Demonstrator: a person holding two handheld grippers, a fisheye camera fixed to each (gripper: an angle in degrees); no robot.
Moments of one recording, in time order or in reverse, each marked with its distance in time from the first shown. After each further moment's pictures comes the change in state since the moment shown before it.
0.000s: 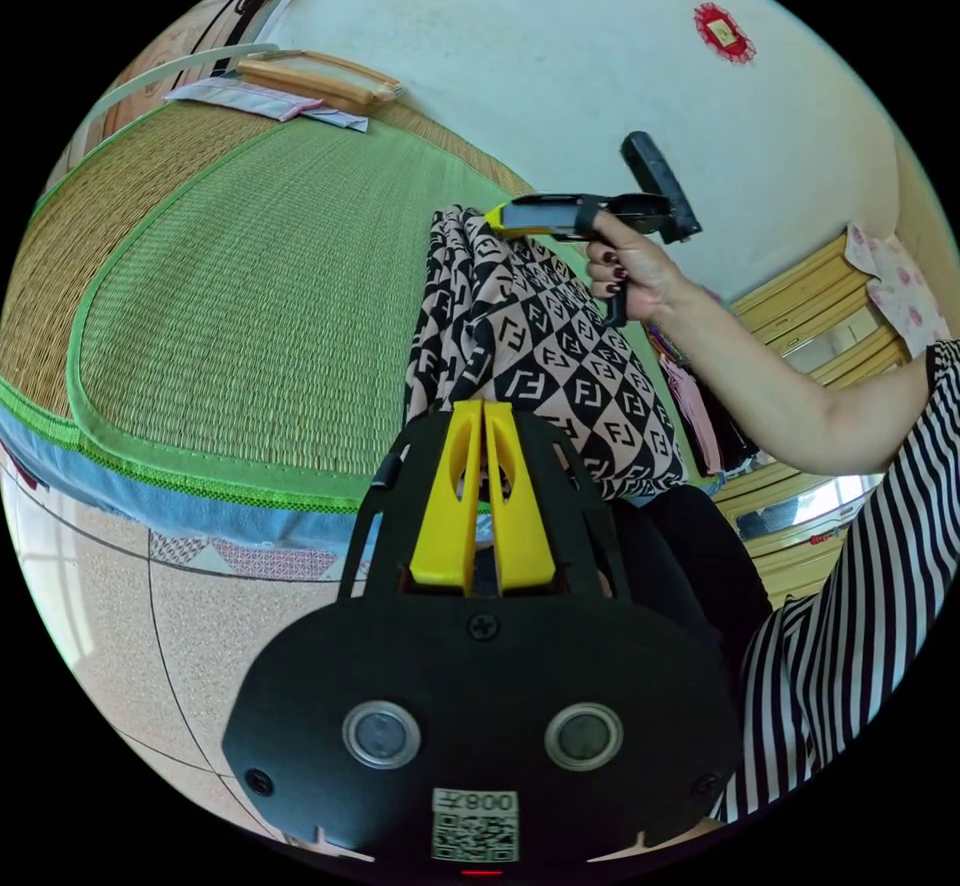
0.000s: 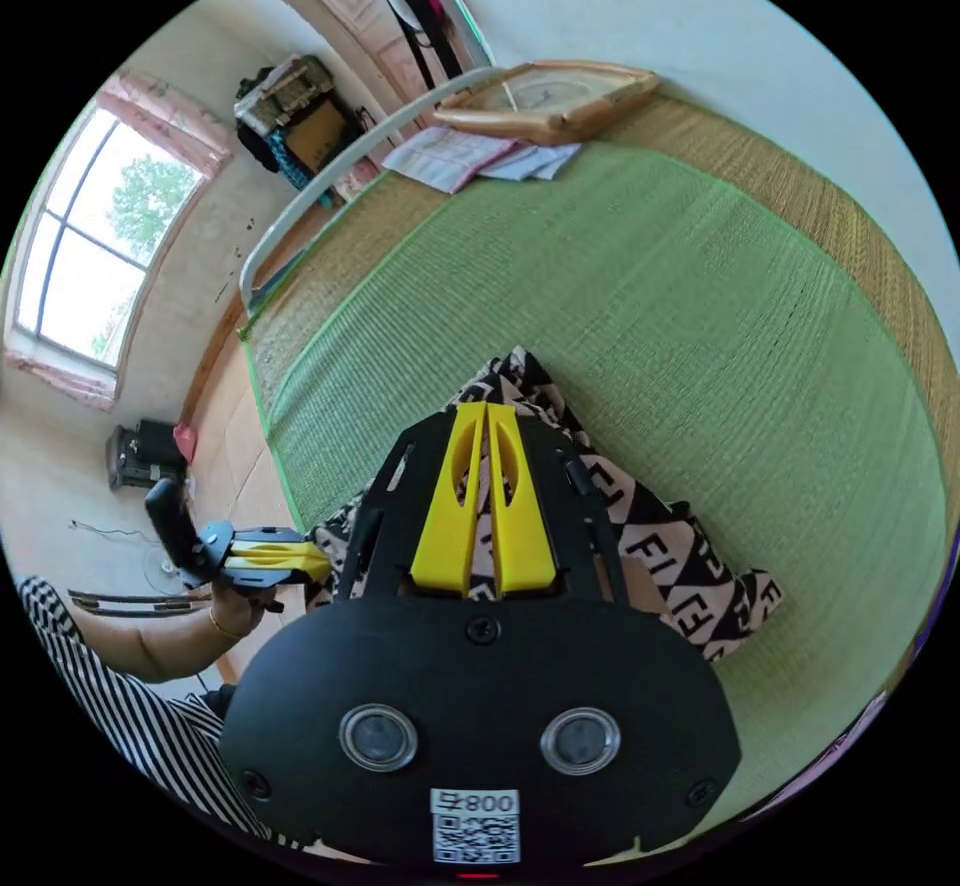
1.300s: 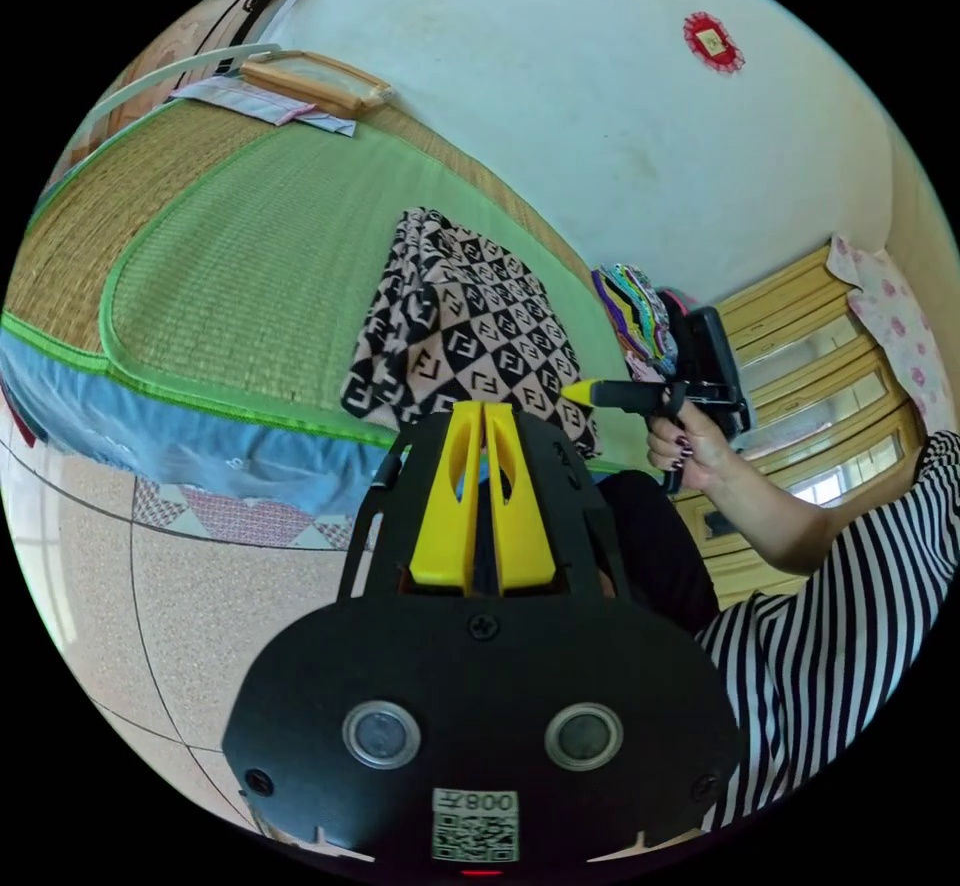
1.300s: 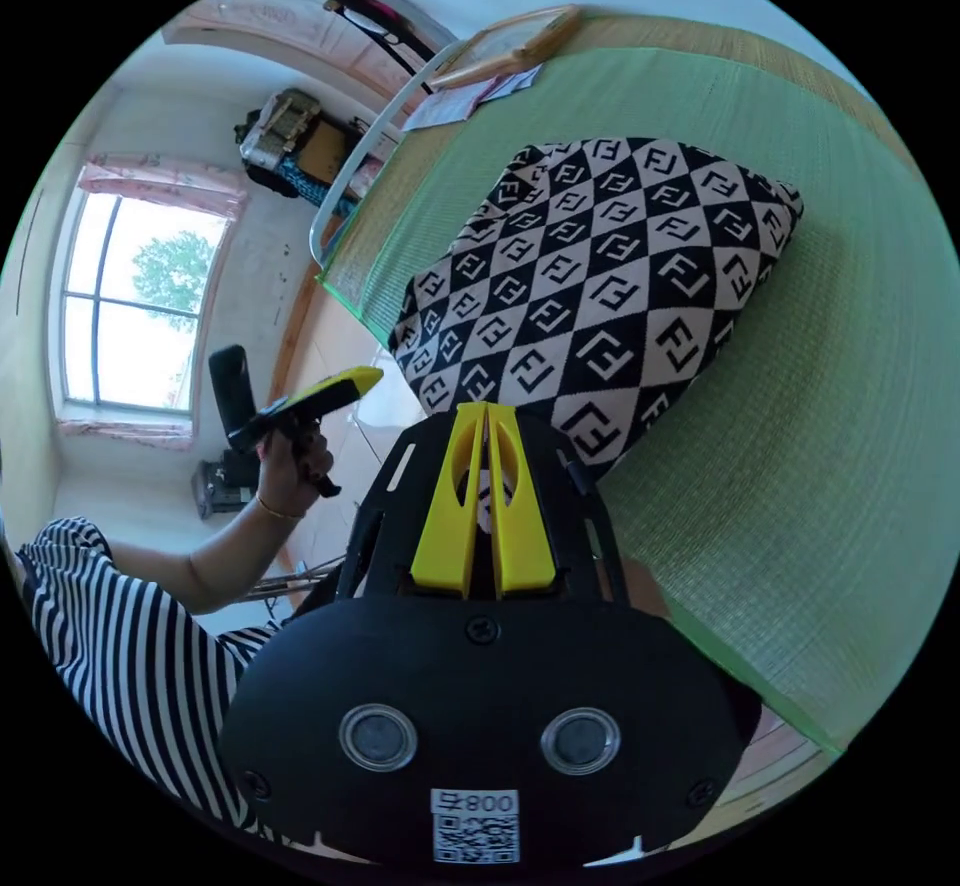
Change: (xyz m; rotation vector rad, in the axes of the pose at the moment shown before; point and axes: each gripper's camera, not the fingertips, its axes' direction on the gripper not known) left arm 0.016 0.077 0.032 -0.006 0.064 -0.035; right arm -0.032 0.321 -0.063 -0.021 -0.261 0.190
